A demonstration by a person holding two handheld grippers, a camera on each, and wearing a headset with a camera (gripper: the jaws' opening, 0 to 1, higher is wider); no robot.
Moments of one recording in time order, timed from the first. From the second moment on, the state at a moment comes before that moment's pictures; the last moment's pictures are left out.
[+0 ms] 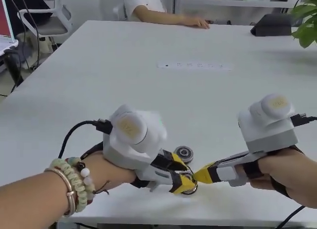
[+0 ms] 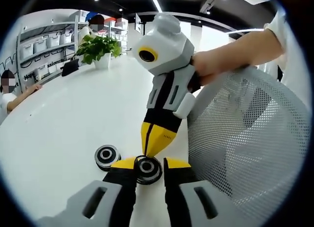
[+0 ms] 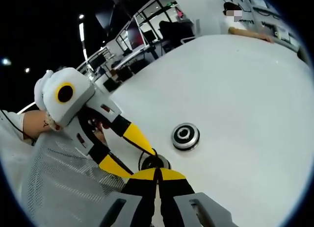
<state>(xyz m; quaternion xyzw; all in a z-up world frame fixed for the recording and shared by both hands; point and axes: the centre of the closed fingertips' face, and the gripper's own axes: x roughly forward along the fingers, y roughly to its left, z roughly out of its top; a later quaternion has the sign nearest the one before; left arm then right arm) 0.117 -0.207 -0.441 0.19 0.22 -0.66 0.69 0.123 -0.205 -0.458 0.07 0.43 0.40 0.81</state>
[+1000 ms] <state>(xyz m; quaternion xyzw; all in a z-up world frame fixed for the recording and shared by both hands) 0.103 -0.179 -0.339 0.11 0.15 -0.69 0.70 0.144 -0.218 -0.421 0.12 0.37 0.36 0.85</state>
